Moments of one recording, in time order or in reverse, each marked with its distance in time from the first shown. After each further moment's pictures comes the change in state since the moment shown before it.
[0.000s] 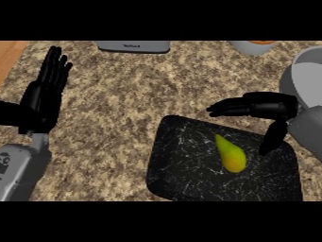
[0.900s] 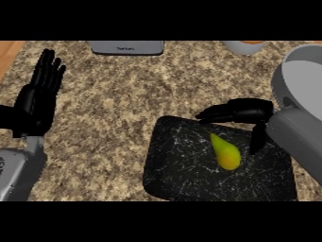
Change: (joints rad) left arm 0.032 -0.008 0.039 -0.020 -0.020 -0.006 0.020; right arm -0.062 0.147 0.124 0.255 0.079 -0.145 -0.135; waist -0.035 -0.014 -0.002
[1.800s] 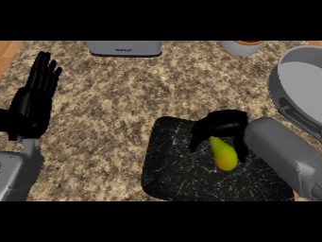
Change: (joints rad) left arm 0.024 -0.012 0.038 -0.002 -0.020 -0.029 -0.004; right arm 0.010 0.141 0.057 0.059 0.099 -0.081 -0.043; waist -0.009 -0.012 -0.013
